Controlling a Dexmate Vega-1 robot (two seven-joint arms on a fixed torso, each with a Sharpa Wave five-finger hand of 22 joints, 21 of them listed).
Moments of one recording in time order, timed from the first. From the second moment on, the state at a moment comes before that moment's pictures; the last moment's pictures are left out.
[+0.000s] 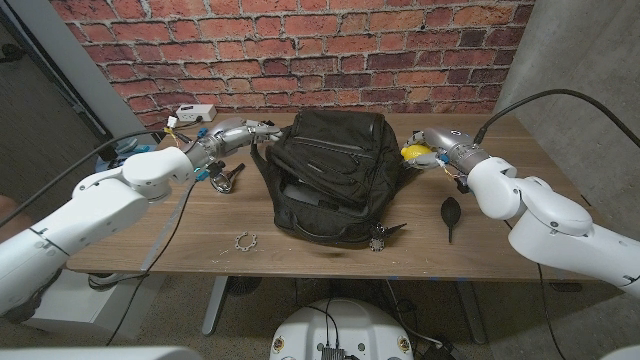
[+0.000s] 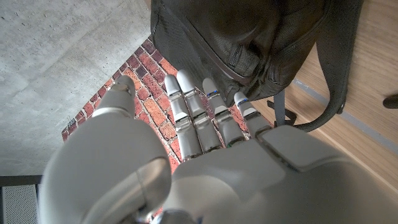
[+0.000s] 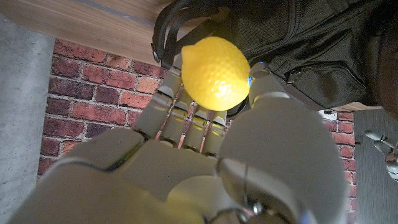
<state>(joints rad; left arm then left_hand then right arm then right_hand) 1.10 1.06 0.14 -1.99 -0.62 0.10 -0.05 0.80 -0.05 0.37 -0.12 0.26 0.88 -0.02 0.29 0.22 0.79 -0.13 0.42 0.56 0.59 -0.05 0.26 0.30 0.25 0.13 0.21 0.19 -1.04 -1.13 -0.44 -2.42 -0.41 -0.75 0.04 1.04 0.03 0.35 -0.16 0.18 0.65 -0.09 0.23 0.20 0.66 -0.09 0.24 0.23 0.63 -0.06 0.37 0.33 0.83 -0.10 0.29 0.18</state>
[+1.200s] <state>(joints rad) 1.20 1.00 0.04 -2.01 -0.63 0.04 0.04 0.71 0.04 0.36 -0.10 0.26 0.64 -0.04 0.20 0.22 0.48 -0.01 0.23 0.48 0.42 0.04 0.18 0.24 0.22 0.14 0.21 0.19 -0.99 -1.15 -0.44 -2.30 -0.34 -0.70 0.01 1.04 0.02 0.35 -0.16 0.18 0.65 -0.09 0.23 0.20 0.67 -0.09 0.23 0.23 0.63 -0.06 0.37 0.34 0.83 -0.10 0.29 0.18</state>
